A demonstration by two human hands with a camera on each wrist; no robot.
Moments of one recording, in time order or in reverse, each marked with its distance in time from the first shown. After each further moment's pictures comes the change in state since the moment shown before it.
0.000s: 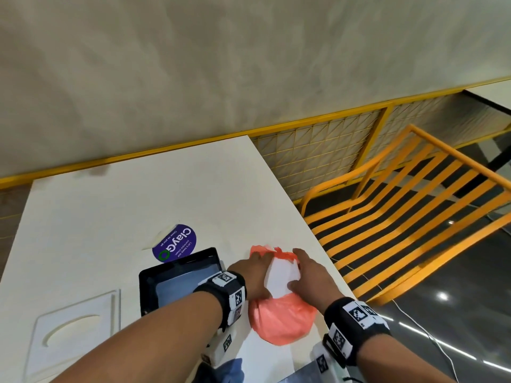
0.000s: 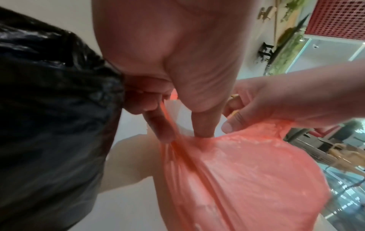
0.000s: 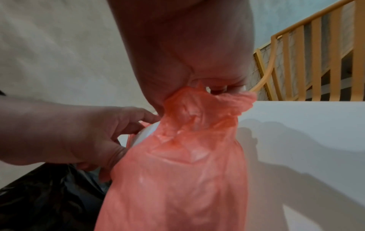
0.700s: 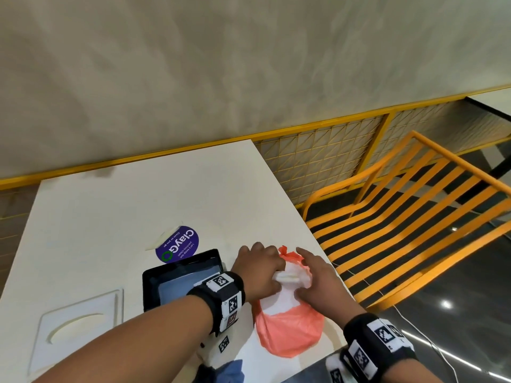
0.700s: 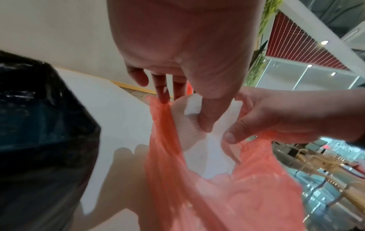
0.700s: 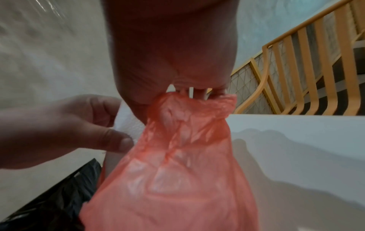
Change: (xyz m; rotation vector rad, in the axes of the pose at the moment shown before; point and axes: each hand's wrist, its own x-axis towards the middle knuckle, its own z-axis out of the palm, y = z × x) left_hand -0.020 0.022 -0.021 0.201 0.290 0.181; right_hand -0.018 0.018 -0.014 0.134 0.030 -0.146
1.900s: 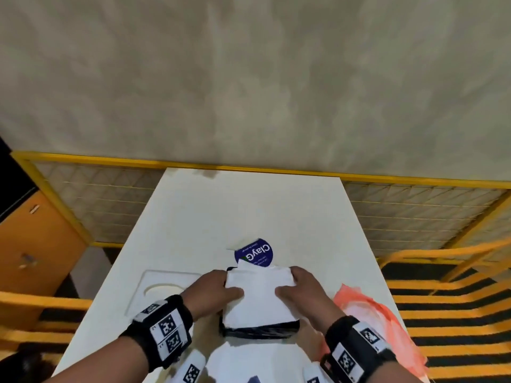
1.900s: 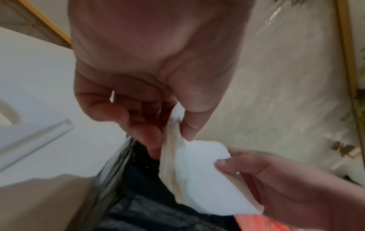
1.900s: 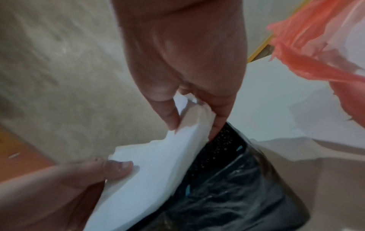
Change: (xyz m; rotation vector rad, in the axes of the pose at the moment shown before) left_hand -0.194 -0.115 -0.041 -0.919 0.171 -0.723; right_hand 0.031 -0.175 0.063 0.415 -0.351 -0.106
